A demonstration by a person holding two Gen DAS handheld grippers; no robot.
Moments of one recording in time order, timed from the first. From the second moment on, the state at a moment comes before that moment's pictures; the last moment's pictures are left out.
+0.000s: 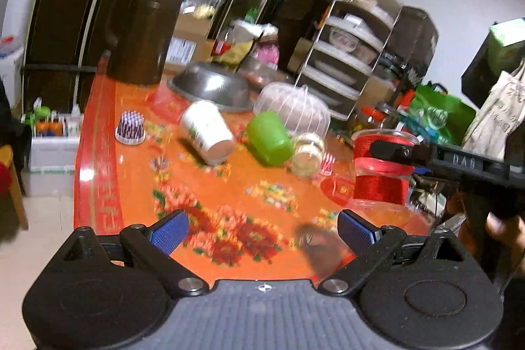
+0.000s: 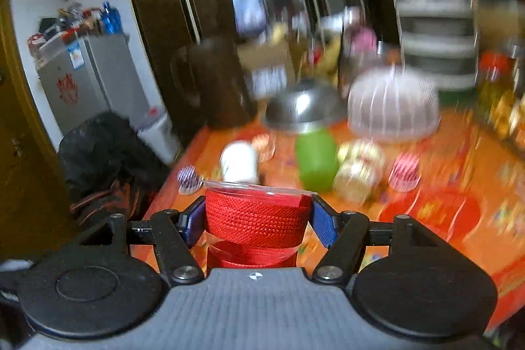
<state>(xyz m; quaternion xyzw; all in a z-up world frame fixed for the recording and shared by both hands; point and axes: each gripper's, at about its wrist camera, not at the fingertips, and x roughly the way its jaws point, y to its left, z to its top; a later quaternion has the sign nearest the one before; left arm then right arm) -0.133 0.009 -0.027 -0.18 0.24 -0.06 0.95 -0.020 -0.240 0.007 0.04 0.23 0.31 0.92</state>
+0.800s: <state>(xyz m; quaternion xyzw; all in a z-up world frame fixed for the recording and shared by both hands) -0.144 0.000 -0.022 -0.18 0.16 -0.04 0.97 -0.073 -0.232 -0.111 -0.02 -0.10 0.25 0.96</state>
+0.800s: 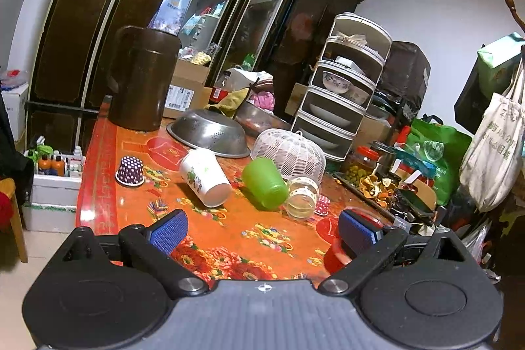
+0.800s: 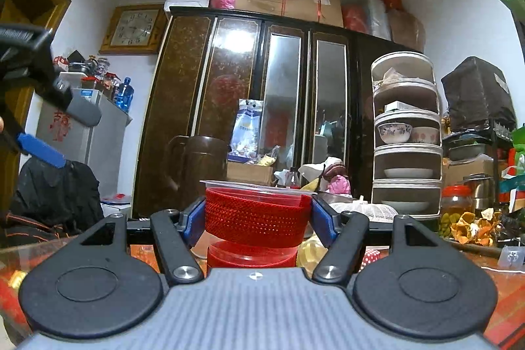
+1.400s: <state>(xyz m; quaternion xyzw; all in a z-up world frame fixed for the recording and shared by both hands) -0.141 0.005 -0.039 -0.20 0.18 -0.04 0.96 -0.078 -0.208 -0.142 -0.03 -0.06 0.25 0.97</state>
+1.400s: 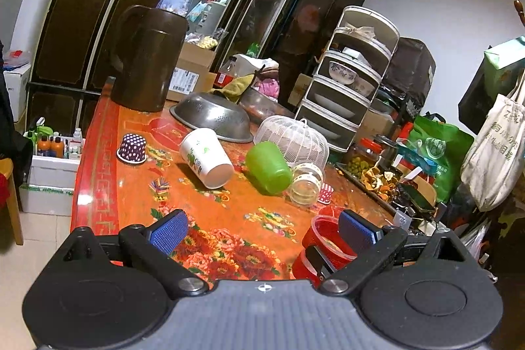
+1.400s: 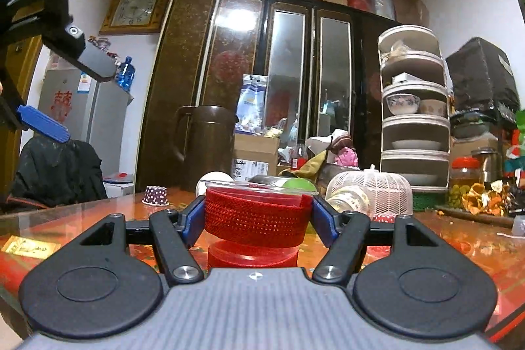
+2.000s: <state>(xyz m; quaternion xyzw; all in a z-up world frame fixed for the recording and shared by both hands) -0.134 -0.035 -0.041 -0.04 0.24 0.04 0.97 -0.095 -0.257 -0.070 0.00 0.16 0.26 0.95</state>
